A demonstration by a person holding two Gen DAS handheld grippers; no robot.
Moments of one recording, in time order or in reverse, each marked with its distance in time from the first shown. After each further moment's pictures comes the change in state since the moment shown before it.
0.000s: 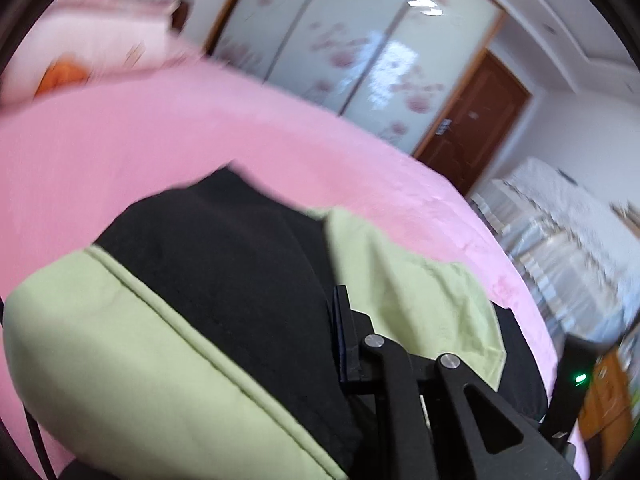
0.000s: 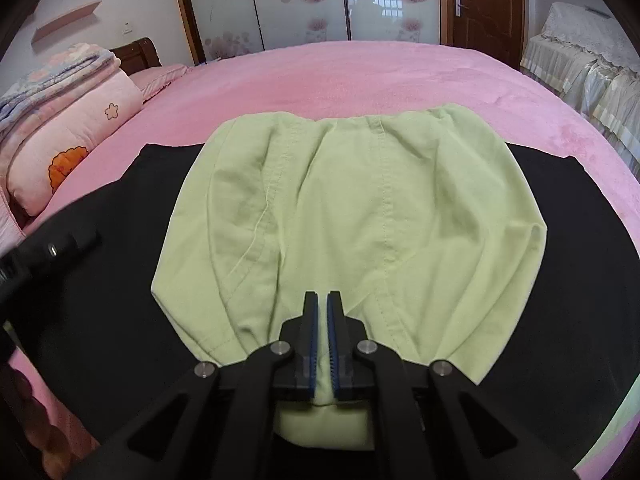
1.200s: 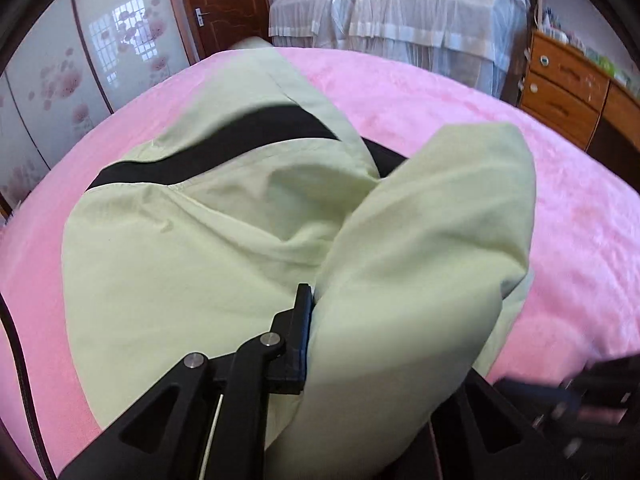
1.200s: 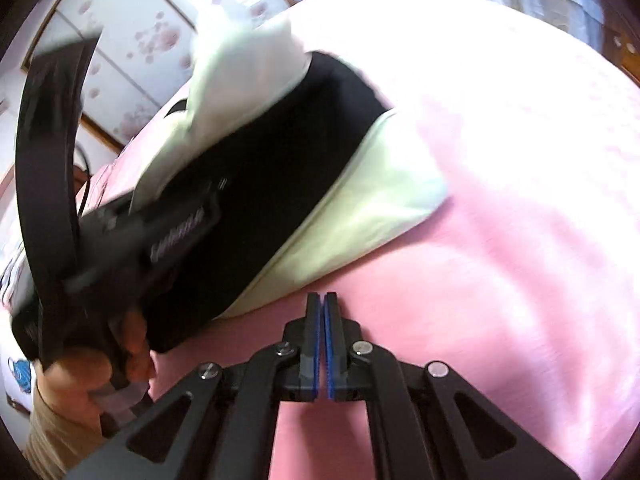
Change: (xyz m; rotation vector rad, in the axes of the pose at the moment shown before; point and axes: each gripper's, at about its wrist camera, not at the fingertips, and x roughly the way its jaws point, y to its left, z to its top) left arm 0.081 -0.279 -0.132 0.929 0.430 -0.206; right arm -0.102 -0.220 -0.100 0.583 0.063 0.008
